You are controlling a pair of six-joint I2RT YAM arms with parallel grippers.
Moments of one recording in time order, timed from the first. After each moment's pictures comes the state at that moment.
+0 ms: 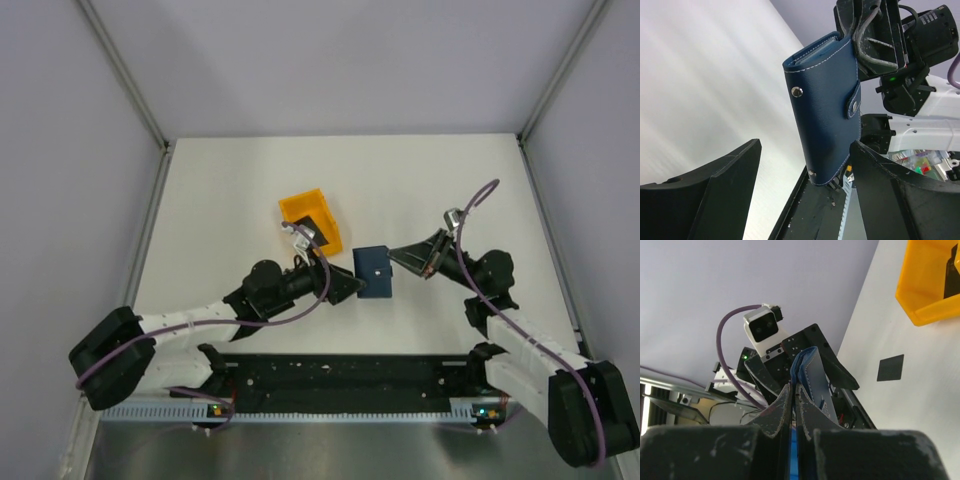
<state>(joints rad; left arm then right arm) -0.89 1.16 0.39 0.75 0.23 -0.79 0.25 0.91 0.24 0.85 -0.78 1.39</state>
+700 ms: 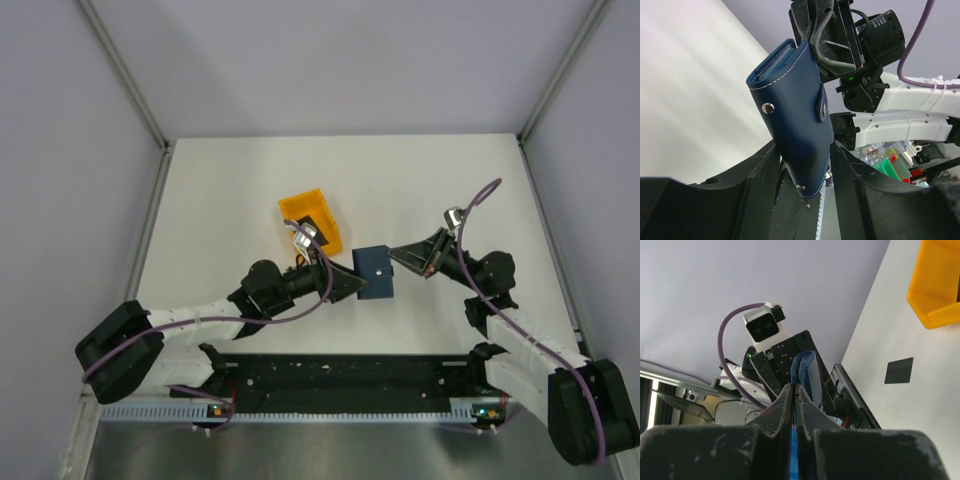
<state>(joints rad) -0.89 1.22 0.40 0.94 0.35 -0.86 0.25 0.92 0.24 0.93 -0.80 1.44</state>
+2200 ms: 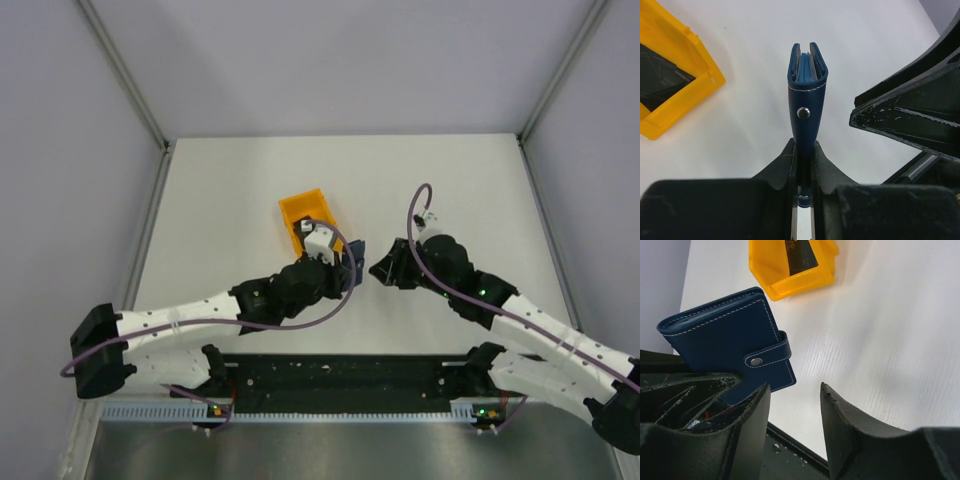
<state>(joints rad) -1.14 1.15 0.75 -0.01 -0.41 -0.57 0.77 0.86 0.64 -0.28 0.03 0.74</state>
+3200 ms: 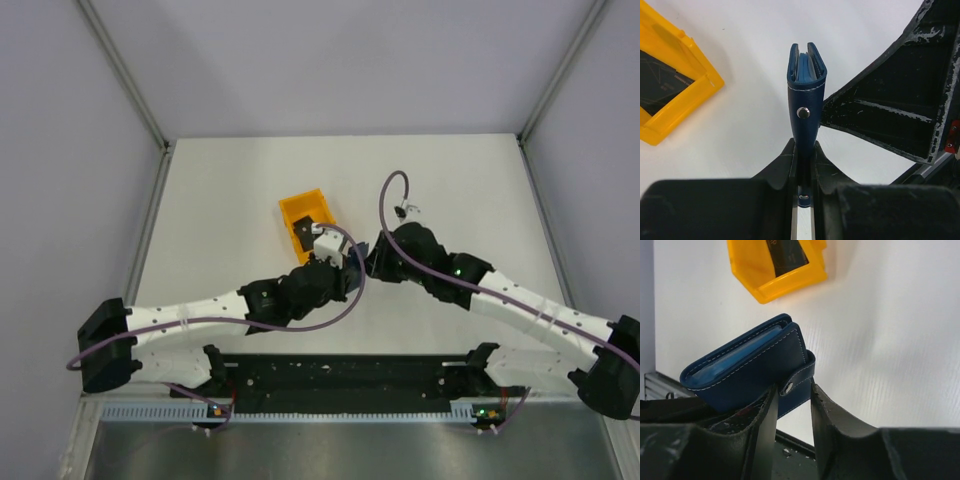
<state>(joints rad) -1.17 1.21 0.78 -0.02 -0.44 -0.52 0.85 1.08 0.83 -0.40 0.16 0.83</state>
